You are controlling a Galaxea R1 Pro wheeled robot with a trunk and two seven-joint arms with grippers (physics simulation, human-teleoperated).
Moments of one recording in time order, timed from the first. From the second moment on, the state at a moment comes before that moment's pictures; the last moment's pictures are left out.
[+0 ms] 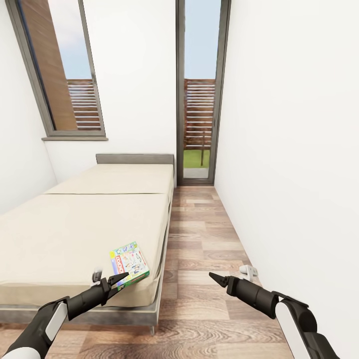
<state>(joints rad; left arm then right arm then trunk) -0.50 0.17 0.35 -0.59 0.34 0.73 -1.05 -0.18 -0.05 -0.07 -1.47 -0.47 0.77 0.48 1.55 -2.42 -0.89</state>
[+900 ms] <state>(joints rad) -0.50 0.17 0.35 -0.59 0.35 0.72 -1.05 -0.18 -0.05 -0.07 -1.47 -0.47 0.77 0.48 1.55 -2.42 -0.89</state>
